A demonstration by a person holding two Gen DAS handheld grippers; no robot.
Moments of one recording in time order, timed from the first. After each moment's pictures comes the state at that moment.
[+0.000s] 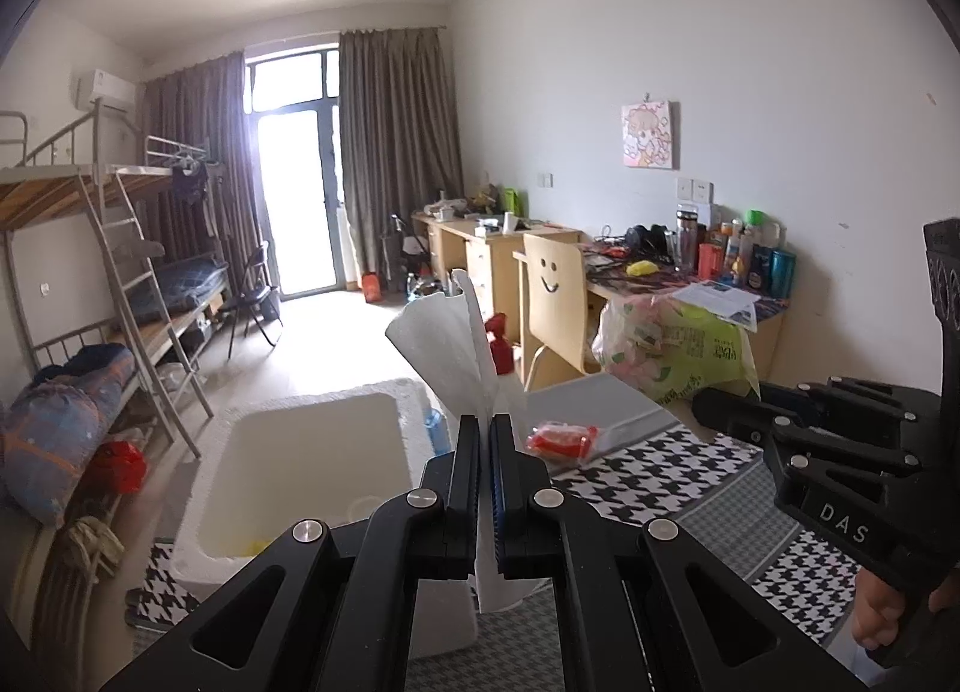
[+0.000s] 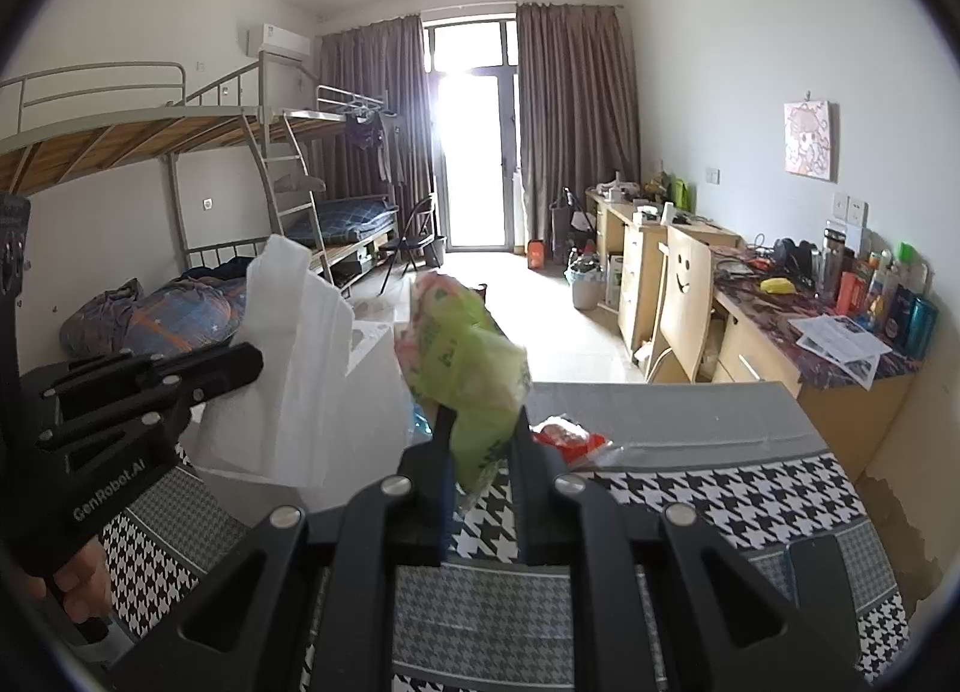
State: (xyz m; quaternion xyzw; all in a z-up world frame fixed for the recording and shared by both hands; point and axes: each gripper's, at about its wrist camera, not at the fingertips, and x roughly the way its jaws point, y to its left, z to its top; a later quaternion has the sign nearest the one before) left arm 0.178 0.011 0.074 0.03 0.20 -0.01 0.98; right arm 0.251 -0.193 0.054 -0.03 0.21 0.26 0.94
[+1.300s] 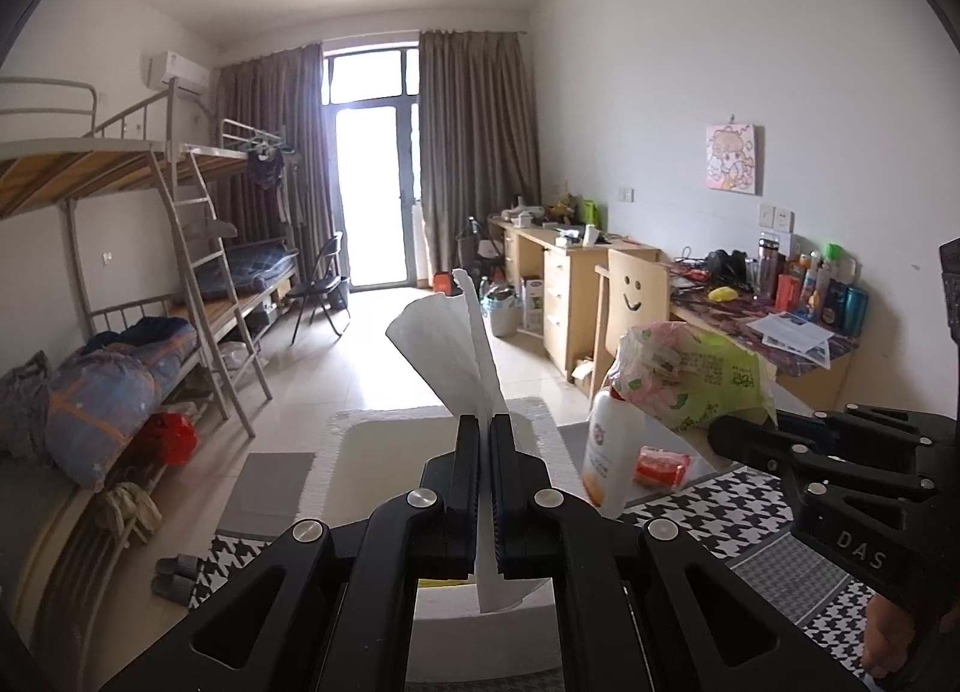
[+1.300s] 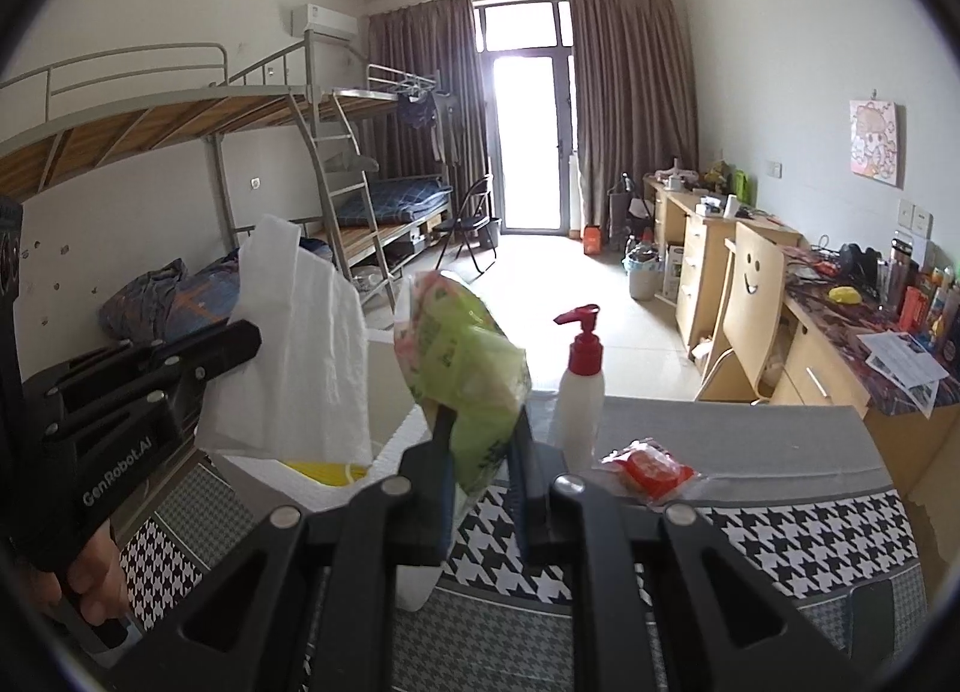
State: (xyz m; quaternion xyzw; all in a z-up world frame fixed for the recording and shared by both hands) left arm 0.187 0.067 0.083 0.00 0.19 0.08 0.98; right arm 0.276 -0.136 0.066 -0.04 0.23 0.33 0.91
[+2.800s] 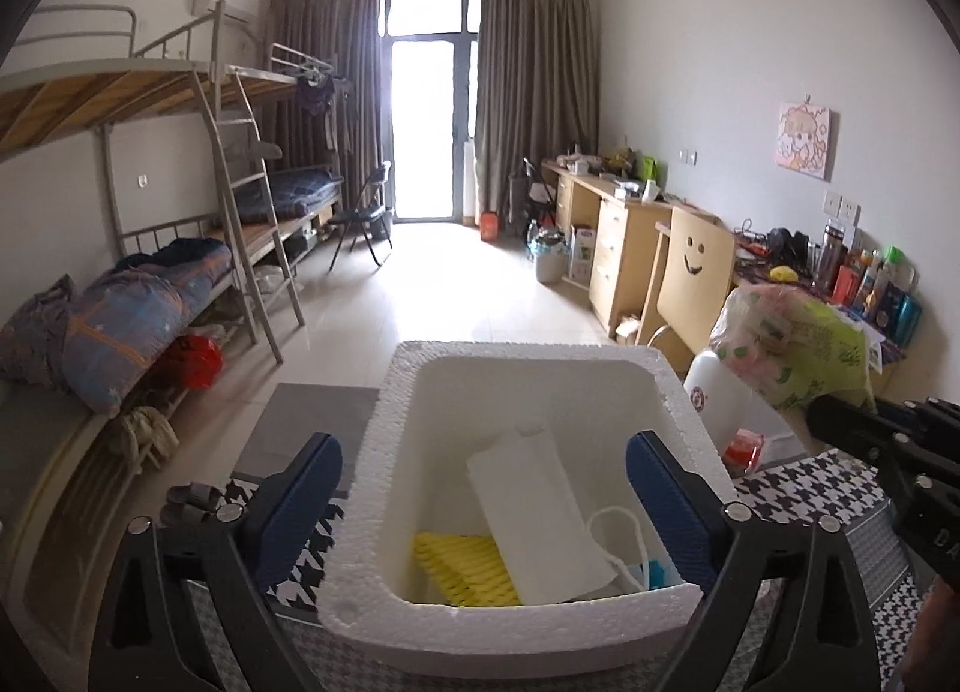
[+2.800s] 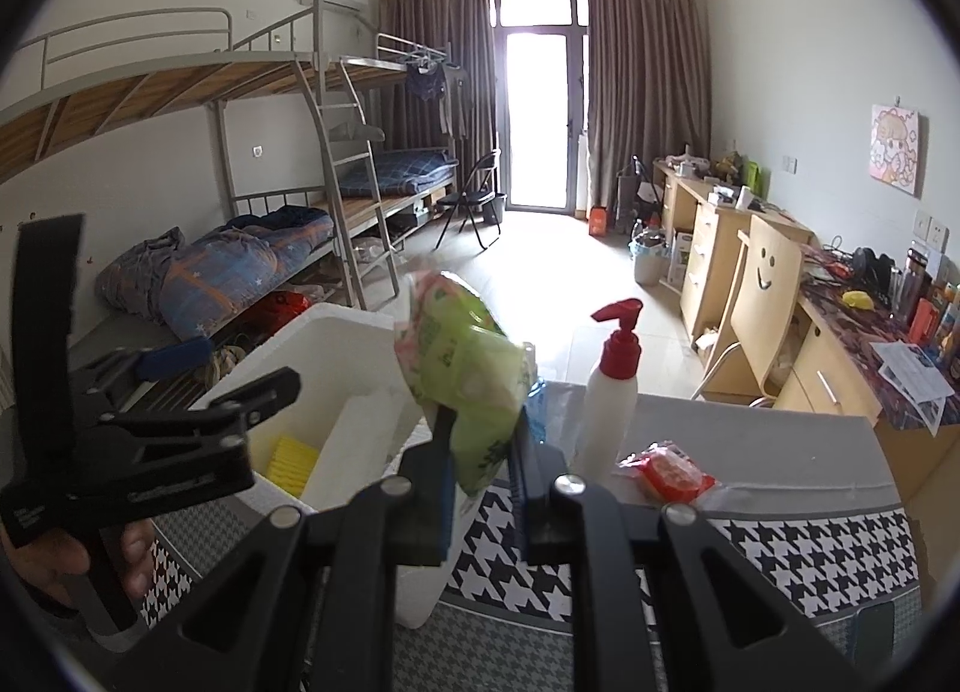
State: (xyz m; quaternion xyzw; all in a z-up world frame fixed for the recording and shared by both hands) left arm 0.210 0.120 0.058 -0.05 0.26 0.13 0.95; right arm 0.298 -0.103 0.058 -0.07 0.26 0.33 0.91
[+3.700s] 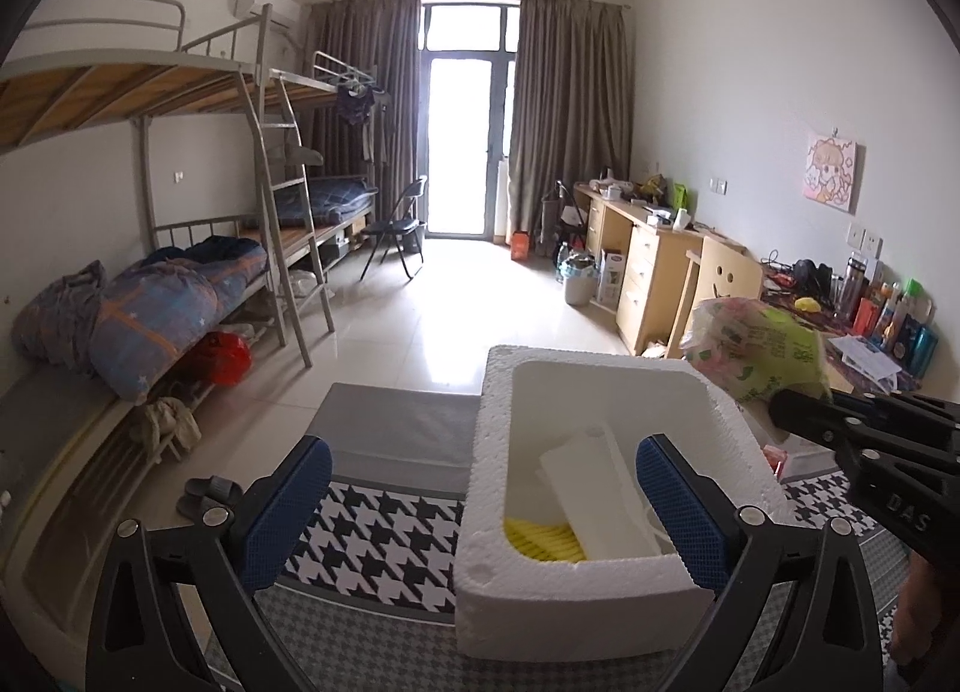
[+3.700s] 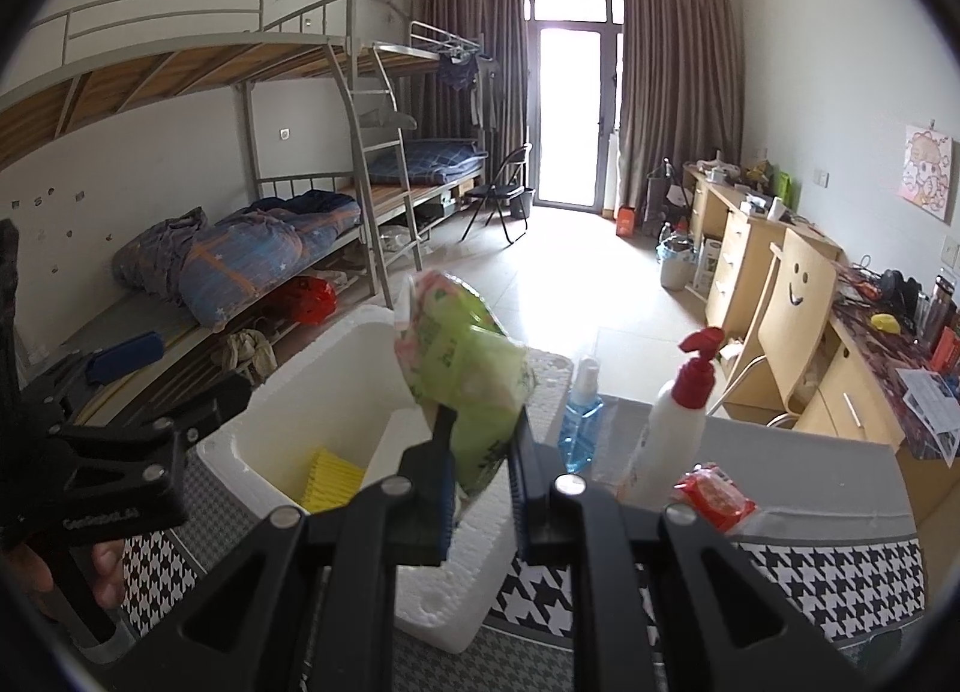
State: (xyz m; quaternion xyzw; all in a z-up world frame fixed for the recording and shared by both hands) left arm 0.180 0.147 0.061 -0.07 0.24 0.17 0.95; right arm 0.298 -0.070 0.060 -0.09 0.26 0.36 0.89
